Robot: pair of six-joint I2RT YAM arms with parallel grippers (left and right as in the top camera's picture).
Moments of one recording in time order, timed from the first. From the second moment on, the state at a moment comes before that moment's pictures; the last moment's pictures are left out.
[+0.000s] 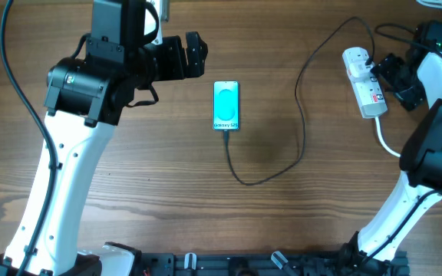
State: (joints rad) left arm -0.31 1.51 1.79 -1.03 0.16 -0.36; right arm -0.34 2.20 1.70 -0.82 0.06 0.55
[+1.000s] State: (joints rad) left arm -0.31 1.51 1.79 -1.03 0.16 -0.36; right arm -0.34 2.21 1.70 -0.86 -0.03 0.52
